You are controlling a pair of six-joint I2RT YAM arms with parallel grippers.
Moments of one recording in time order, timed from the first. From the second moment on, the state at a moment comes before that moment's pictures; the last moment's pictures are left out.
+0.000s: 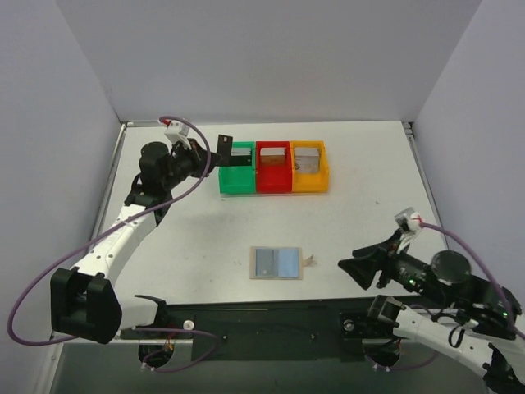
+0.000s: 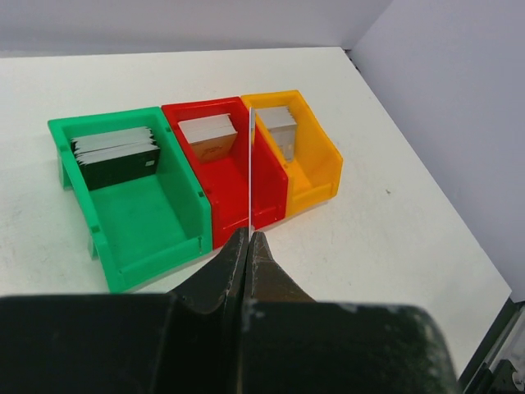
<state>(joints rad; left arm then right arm) -0.25 1.28 0.97 0.16 0.37 -0.44 1.01 0.35 0.88 -0.86 0.11 0.56</state>
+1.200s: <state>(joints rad) -0.26 1.20 0.95 0.18 0.51 -0.41 1.17 0.36 1.29 -1.10 0.53 0.42</state>
